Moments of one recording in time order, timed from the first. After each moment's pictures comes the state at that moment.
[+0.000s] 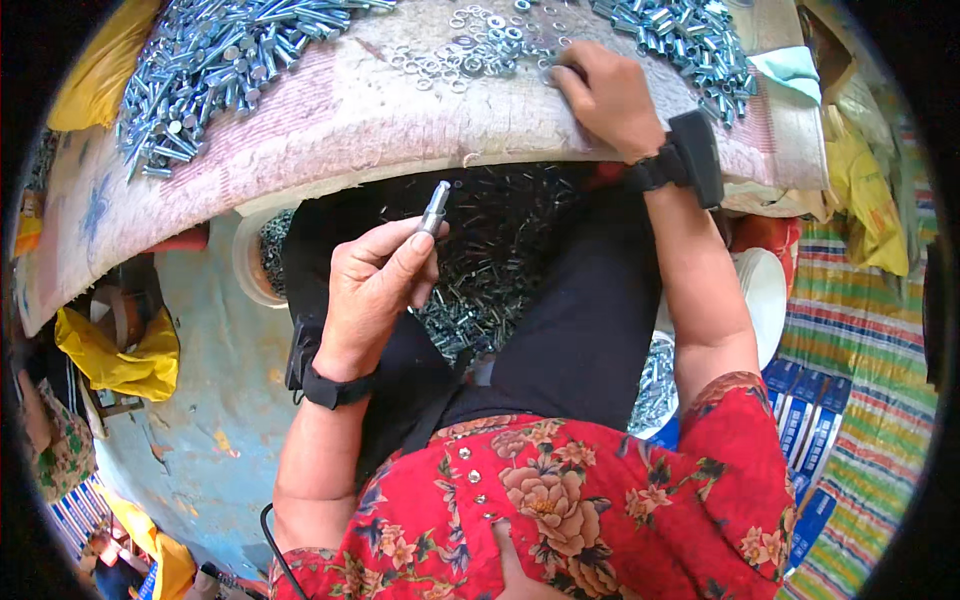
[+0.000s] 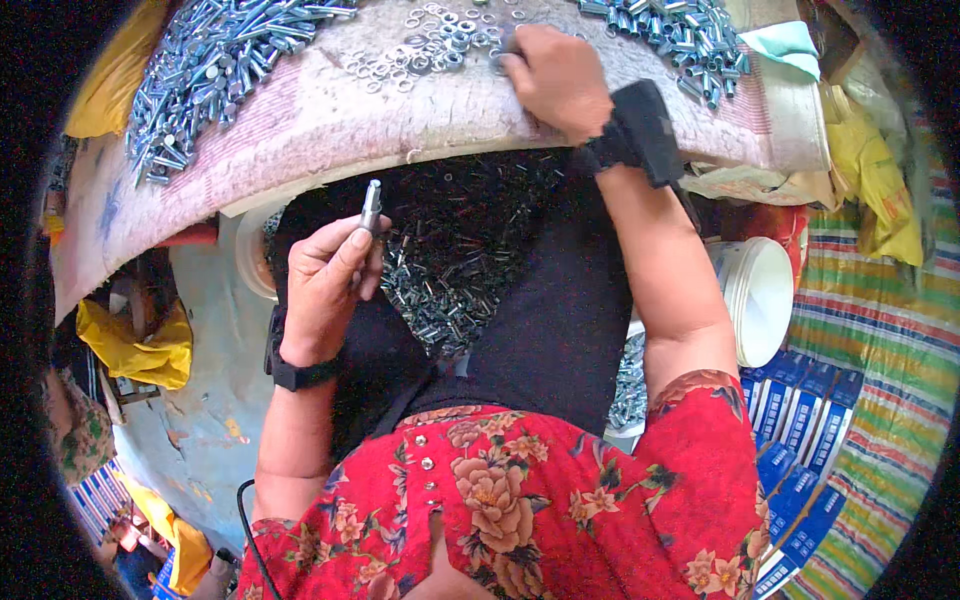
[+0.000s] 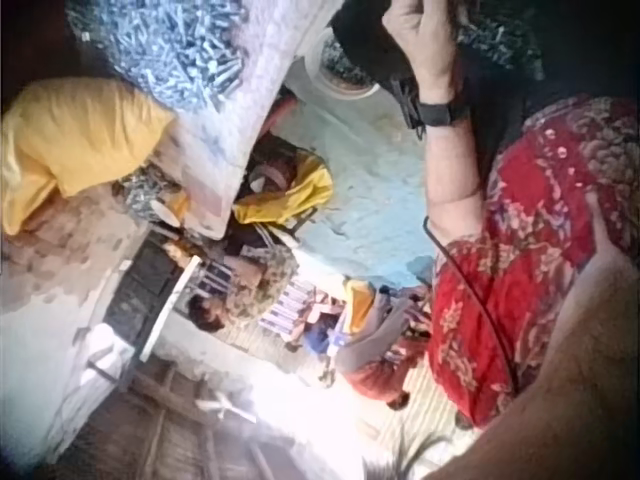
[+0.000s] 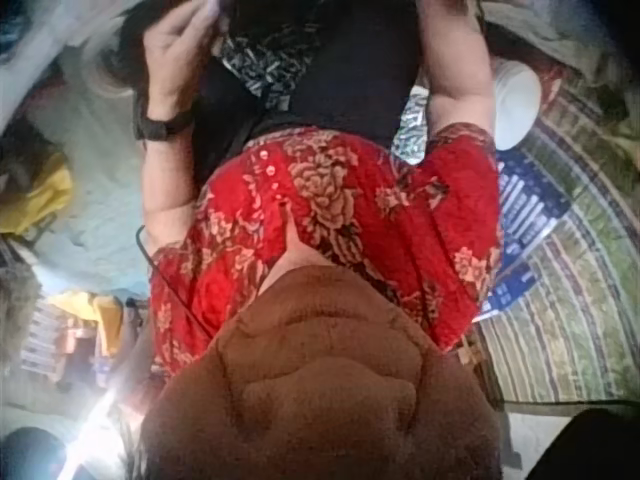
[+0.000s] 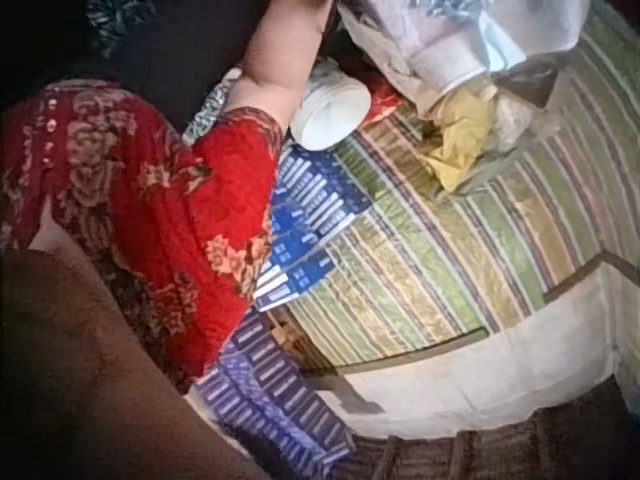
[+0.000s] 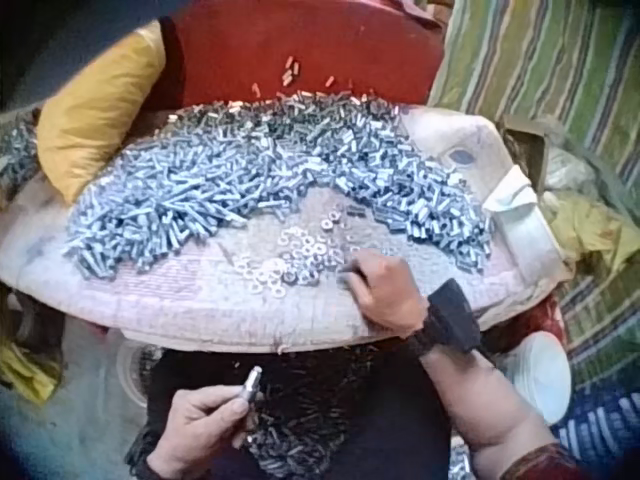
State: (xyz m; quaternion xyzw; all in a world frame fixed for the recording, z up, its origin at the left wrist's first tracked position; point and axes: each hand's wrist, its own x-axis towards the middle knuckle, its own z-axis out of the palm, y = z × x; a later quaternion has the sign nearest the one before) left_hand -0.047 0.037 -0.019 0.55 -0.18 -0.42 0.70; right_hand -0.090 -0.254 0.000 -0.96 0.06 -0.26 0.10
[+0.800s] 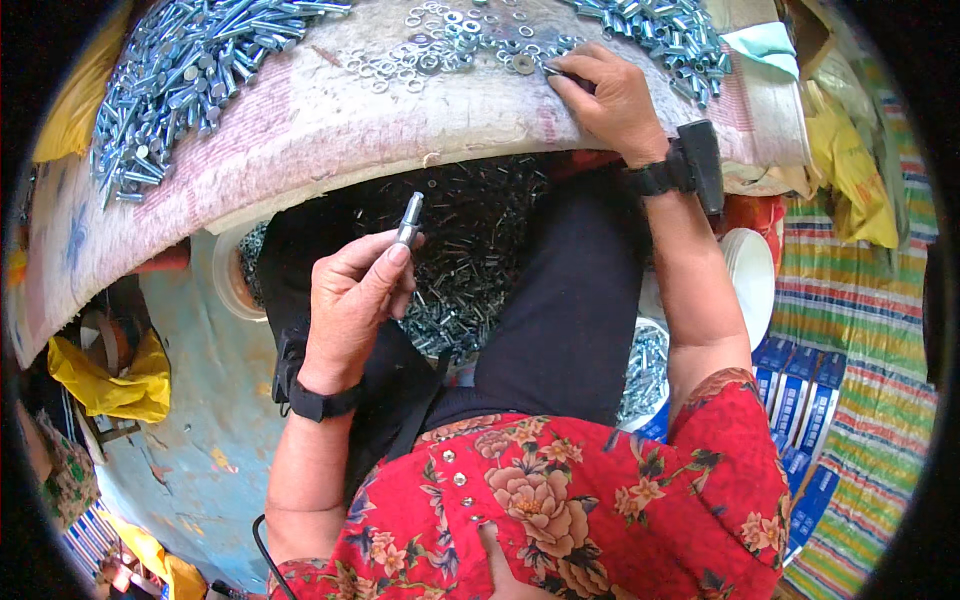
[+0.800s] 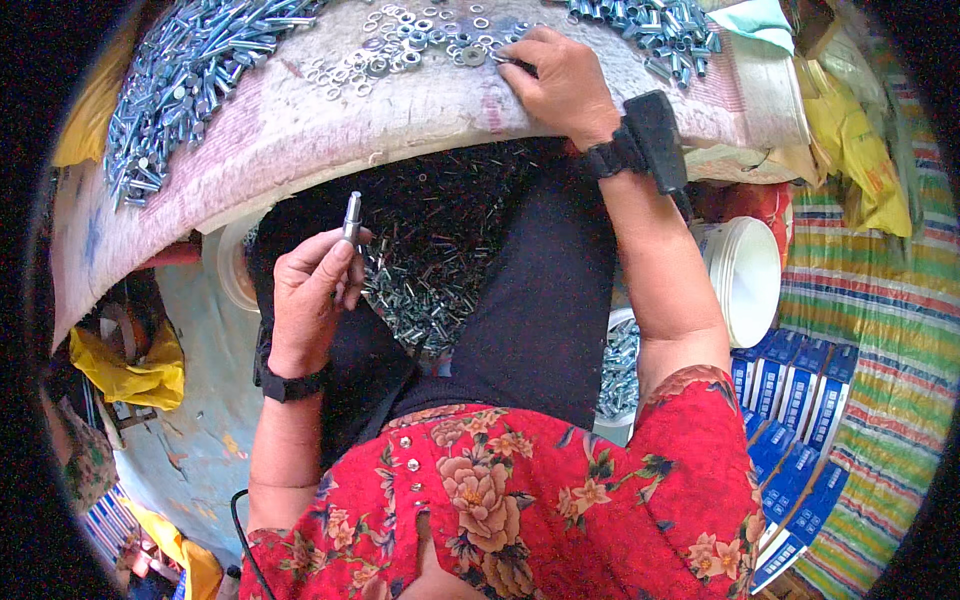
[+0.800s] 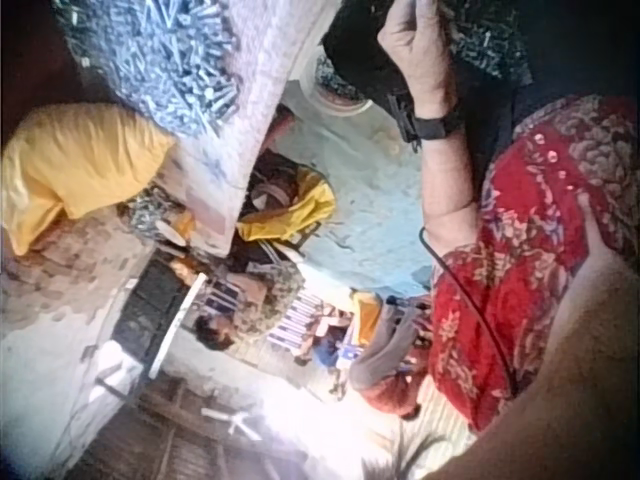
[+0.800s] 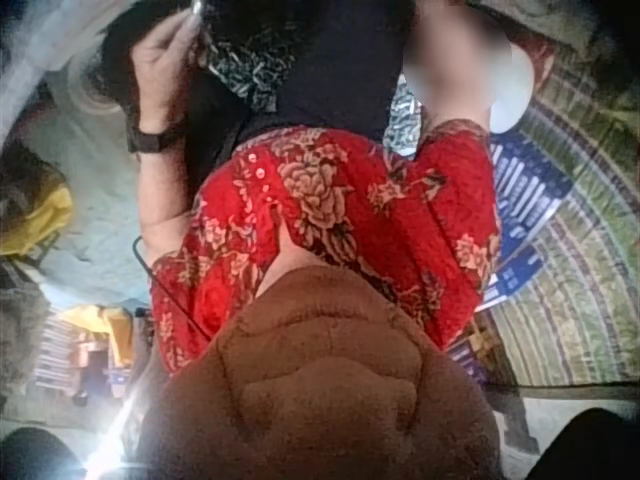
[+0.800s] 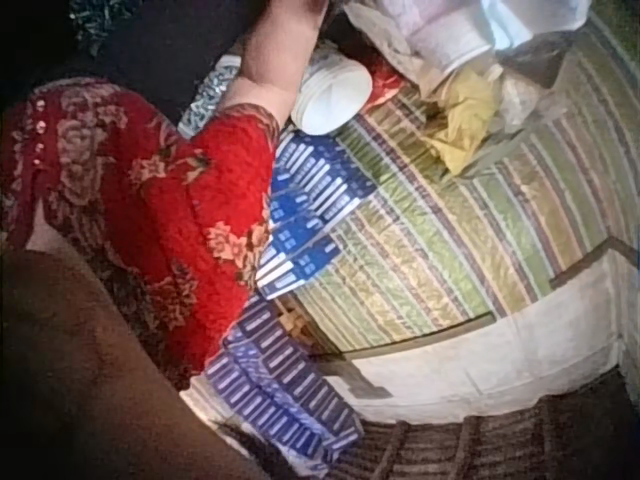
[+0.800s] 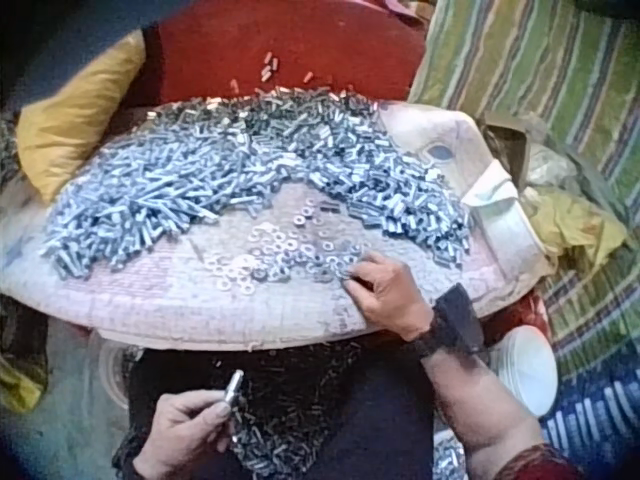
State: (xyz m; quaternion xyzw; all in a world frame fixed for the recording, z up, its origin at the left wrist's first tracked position) left_hand -0.055 0.034 -0.024 0.57 -0.17 -0.43 0.68; right_hand -0.121 -0.269 0.002 -0.95 0.06 -0.30 0.12
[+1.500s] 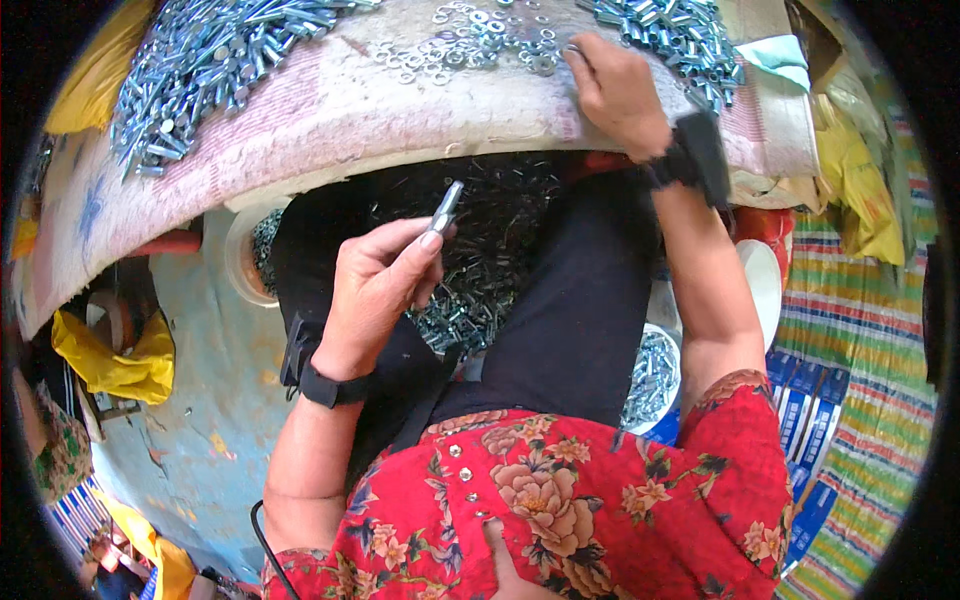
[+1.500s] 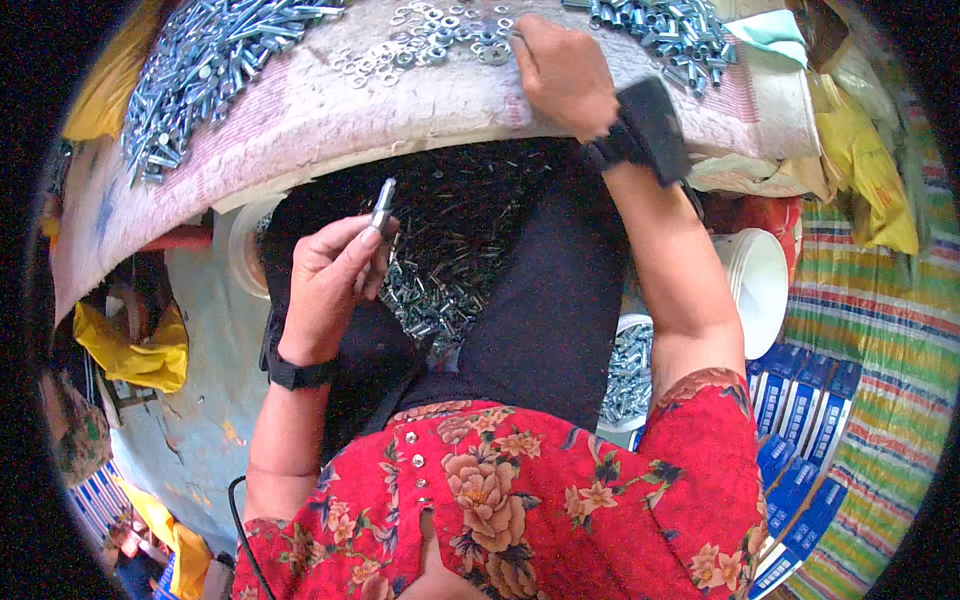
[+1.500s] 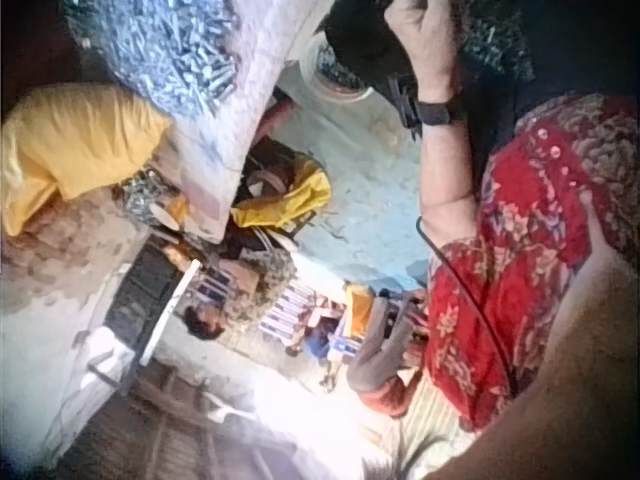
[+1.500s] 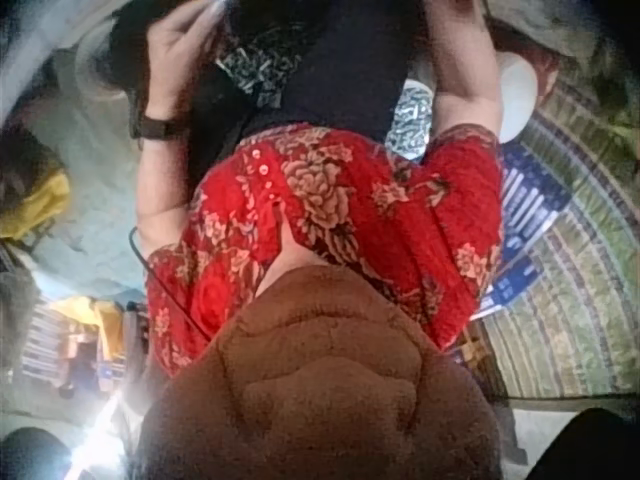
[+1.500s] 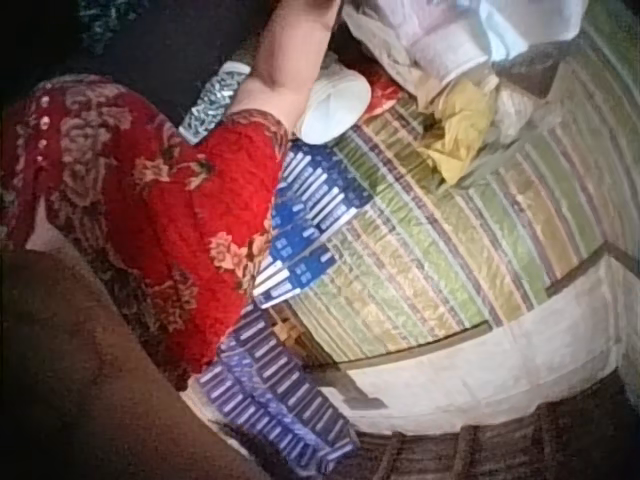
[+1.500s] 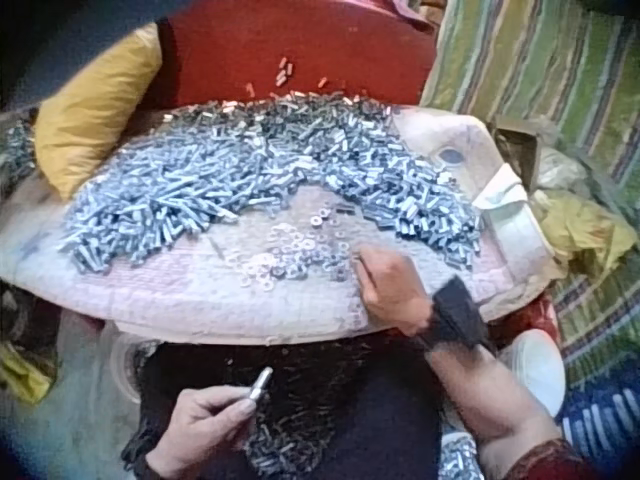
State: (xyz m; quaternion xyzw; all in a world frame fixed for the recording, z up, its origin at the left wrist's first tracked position) left_hand -0.060 0.032 -0.018 0.57 -0.18 -0.44 0.67; right_hand -0.106 -0.256 0.012 -0.96 0.05 -0.28 0.05
